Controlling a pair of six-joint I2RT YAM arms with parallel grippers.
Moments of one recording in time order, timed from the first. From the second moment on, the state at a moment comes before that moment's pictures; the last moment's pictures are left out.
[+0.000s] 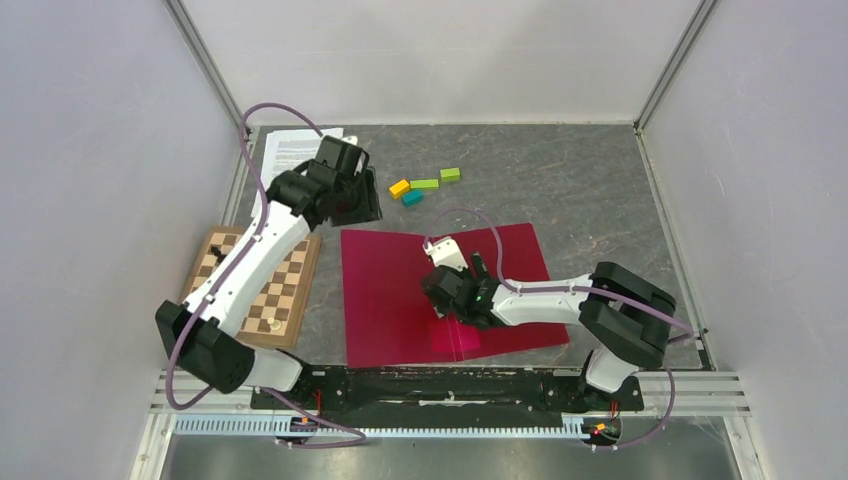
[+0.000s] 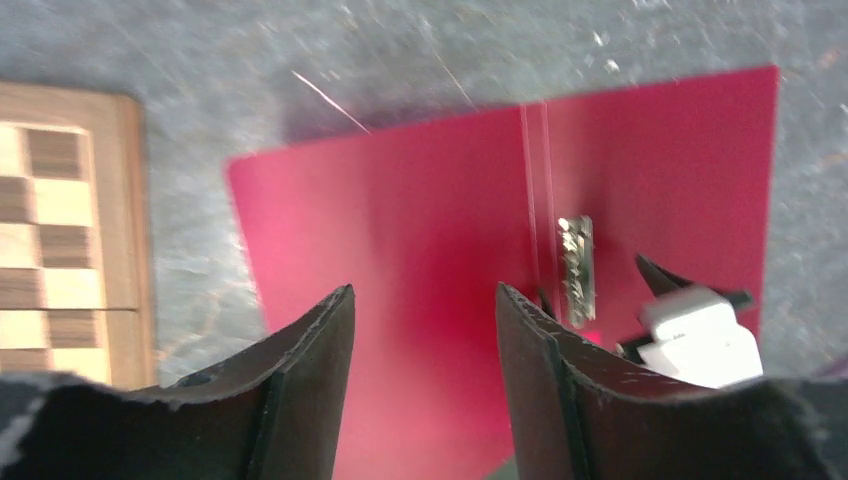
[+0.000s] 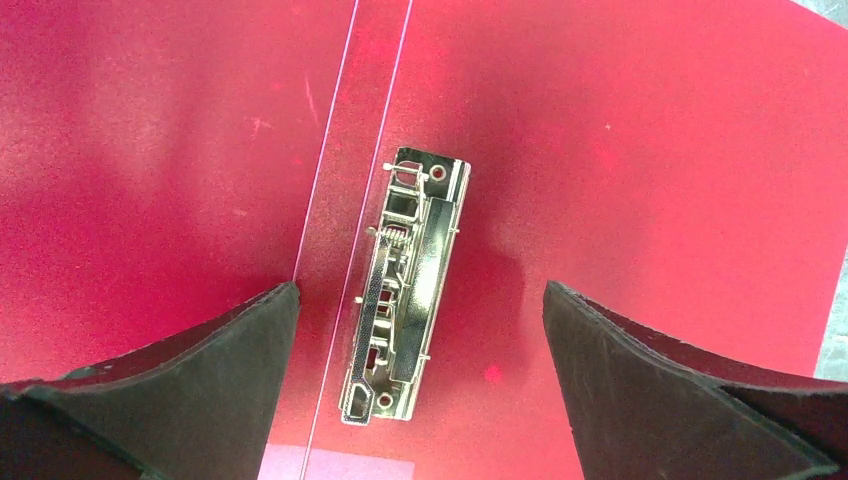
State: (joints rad) left arm -0.44 1.42 1.47 -0.97 -0.12 -0.48; right arm 1.09 1.65 0.83 -0.16 0.64 0.40
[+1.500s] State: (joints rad) left arm -0.70 1.37 0.65 -0.46 -0.16 -1.06; right arm 1.05 1.43 0.75 -0.19 0.32 0.49
